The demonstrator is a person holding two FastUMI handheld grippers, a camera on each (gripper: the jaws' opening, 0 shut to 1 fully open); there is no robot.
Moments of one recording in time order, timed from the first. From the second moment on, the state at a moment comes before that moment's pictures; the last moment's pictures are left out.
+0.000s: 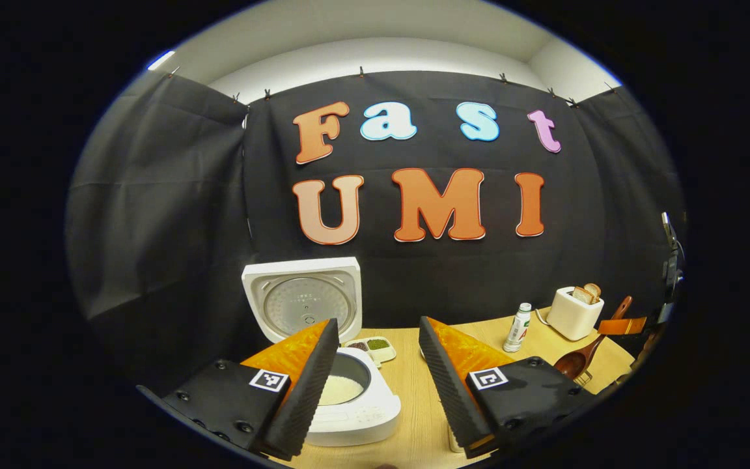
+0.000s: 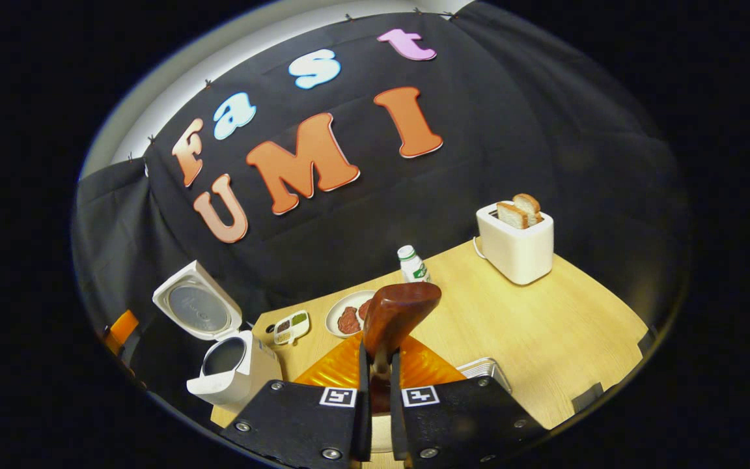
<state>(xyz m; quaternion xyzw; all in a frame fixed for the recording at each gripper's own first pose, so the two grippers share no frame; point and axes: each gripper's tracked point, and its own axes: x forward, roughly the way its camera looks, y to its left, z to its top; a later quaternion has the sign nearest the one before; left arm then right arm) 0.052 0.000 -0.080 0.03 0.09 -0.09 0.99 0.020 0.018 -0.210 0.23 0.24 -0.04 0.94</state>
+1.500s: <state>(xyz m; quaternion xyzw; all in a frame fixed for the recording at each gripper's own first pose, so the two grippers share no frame) 0.013 0.081 -0.114 0.03 0.12 0.01 0.99 -0.024 0.106 -0.330 -0.07 0.35 -0.01 0.93</state>
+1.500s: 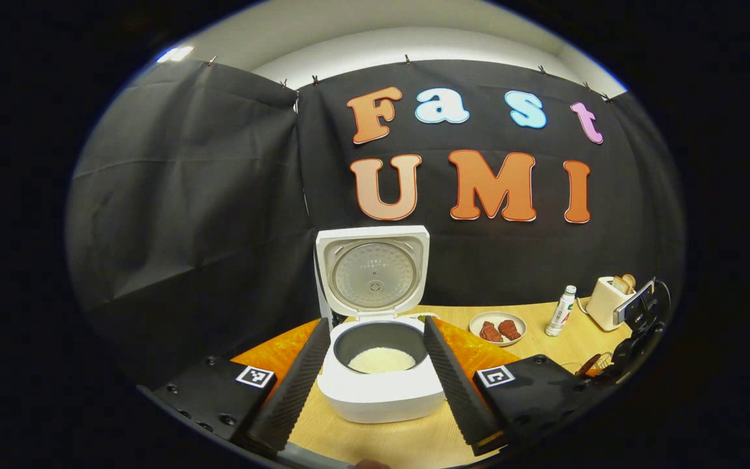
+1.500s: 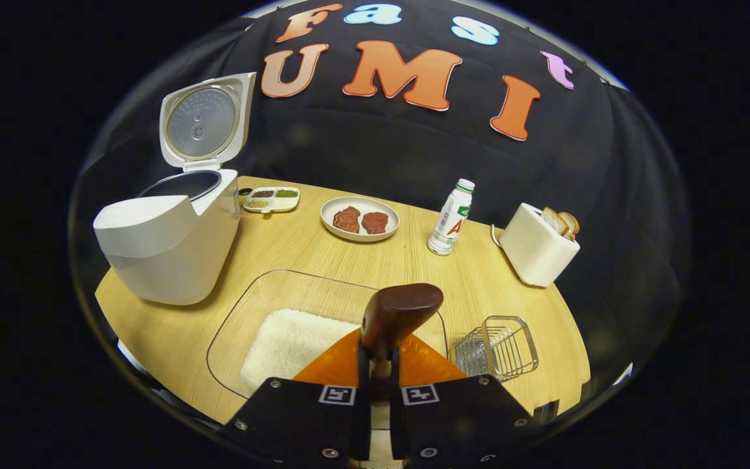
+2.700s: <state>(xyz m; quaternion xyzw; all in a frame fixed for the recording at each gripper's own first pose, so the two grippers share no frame) 0.040 0.111 -0.136 0.03 0.14 -0.02 0.99 0.000 0.153 -0.347 0.31 0.43 -0.08 0.85</state>
